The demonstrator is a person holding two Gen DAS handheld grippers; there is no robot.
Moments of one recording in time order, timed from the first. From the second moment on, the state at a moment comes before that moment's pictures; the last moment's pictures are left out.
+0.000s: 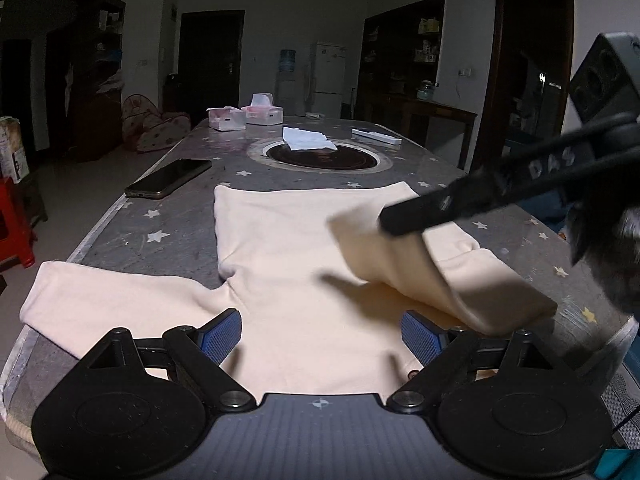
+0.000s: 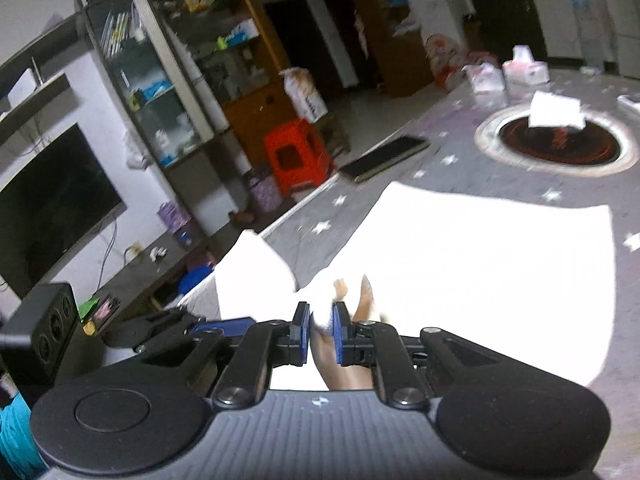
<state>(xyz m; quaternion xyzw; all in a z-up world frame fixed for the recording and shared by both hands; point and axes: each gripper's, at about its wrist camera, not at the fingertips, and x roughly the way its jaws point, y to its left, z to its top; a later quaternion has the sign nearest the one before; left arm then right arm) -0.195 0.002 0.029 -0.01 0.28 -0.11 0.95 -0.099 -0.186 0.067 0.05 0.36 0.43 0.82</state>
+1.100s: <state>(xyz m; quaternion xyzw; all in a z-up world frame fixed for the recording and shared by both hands) -0.167 -0.037 0.028 0.00 0.28 -0.17 0.94 -0.121 -0.288 0.044 -0.03 0.34 0.31 0.89</state>
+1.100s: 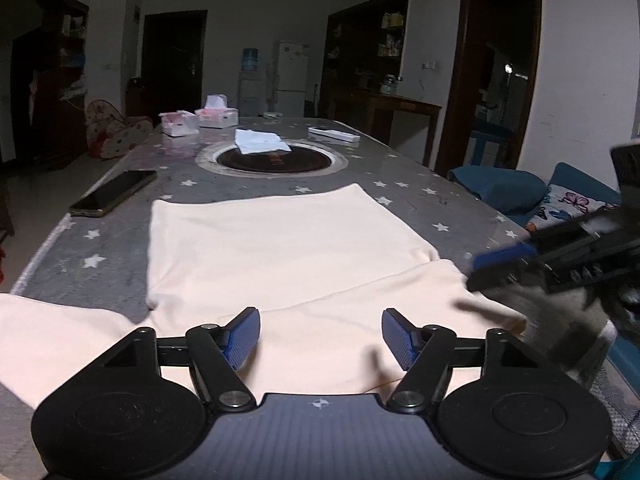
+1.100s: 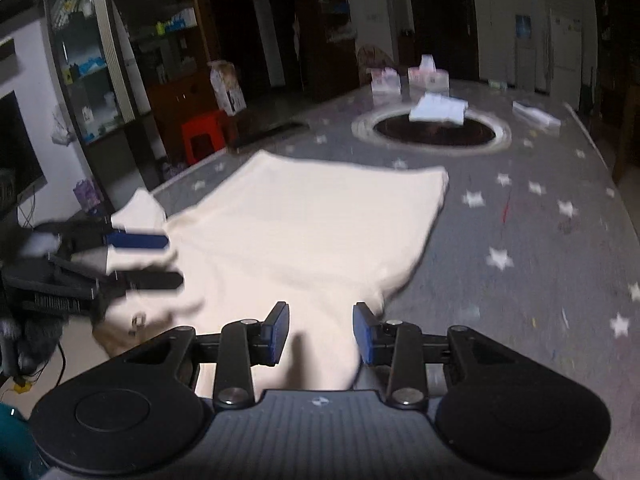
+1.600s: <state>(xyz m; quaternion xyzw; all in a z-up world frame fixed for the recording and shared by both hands) -0.170 -0.028 0.020 -0.01 0.30 -0.16 0.94 -0.118 -0.254 0.038 -0.09 0.32 0.33 0.88</state>
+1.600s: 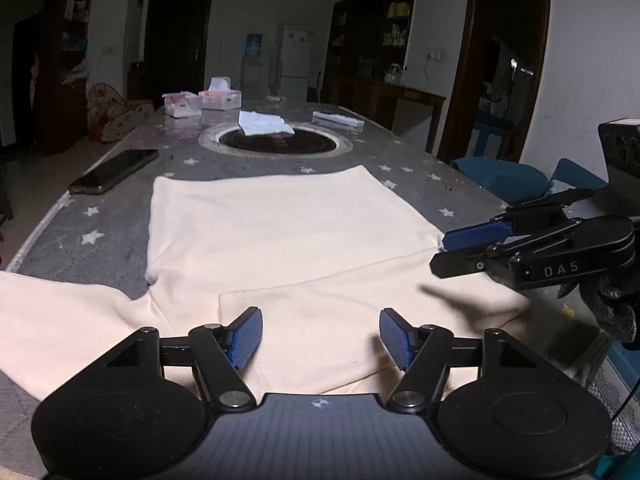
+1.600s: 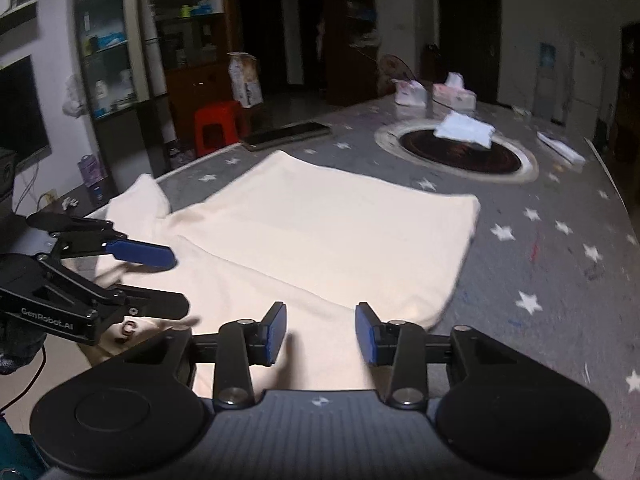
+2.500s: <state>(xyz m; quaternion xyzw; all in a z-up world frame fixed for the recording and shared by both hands) -0.166 0.114 0.034 -0.03 0.27 0.10 0.96 -0.116 -0.165 0.019 -0.14 0.32 0.41 0.85</state>
